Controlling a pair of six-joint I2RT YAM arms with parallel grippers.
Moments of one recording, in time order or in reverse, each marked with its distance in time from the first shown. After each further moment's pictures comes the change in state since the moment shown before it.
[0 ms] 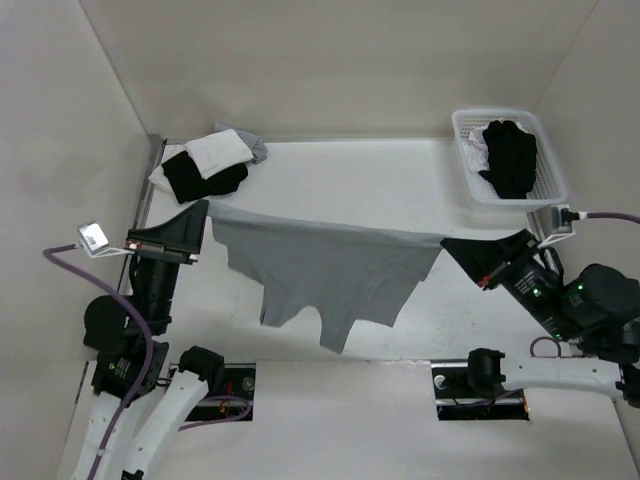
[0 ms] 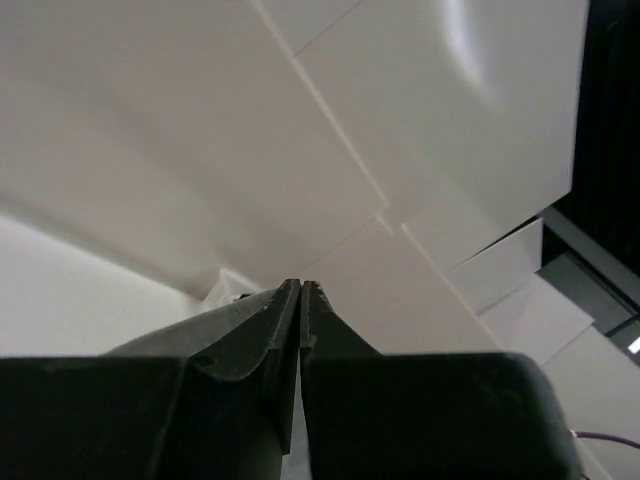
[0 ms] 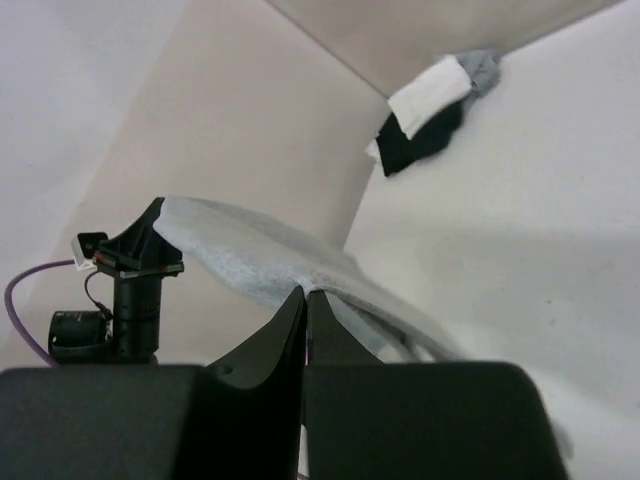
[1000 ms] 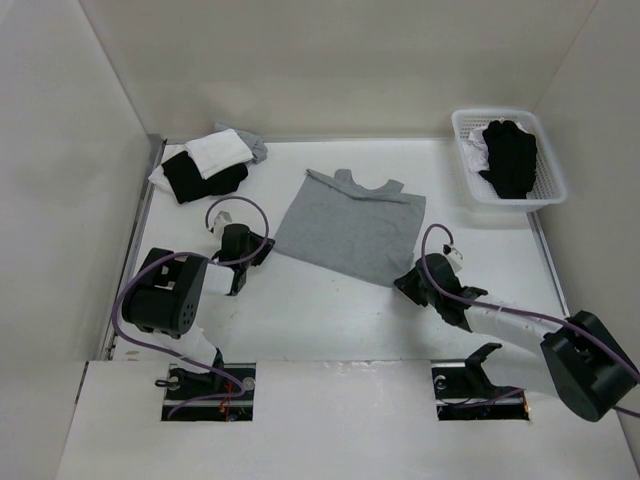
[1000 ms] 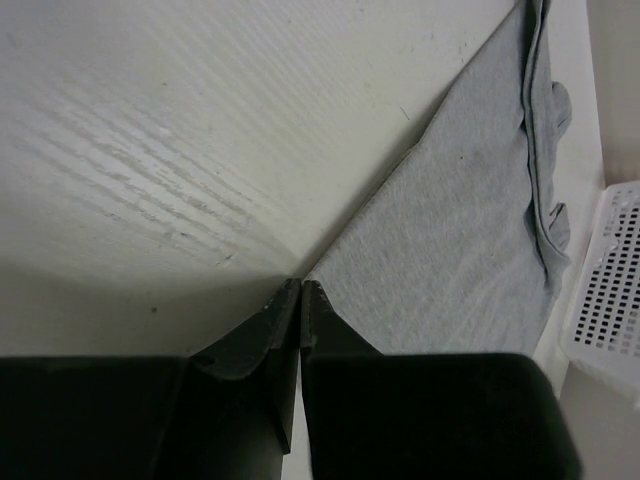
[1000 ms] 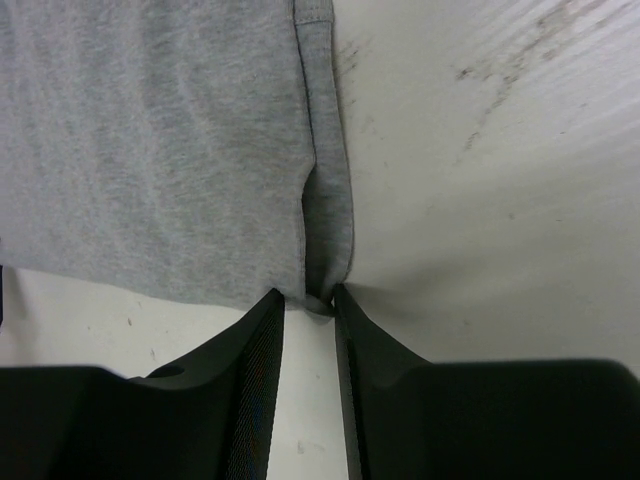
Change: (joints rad) left arm 0.109 1.274 -0.337 0.670 0.084 -0.101; right arm -0.736 0.618 -0.795 0.587 -0.495 0.261
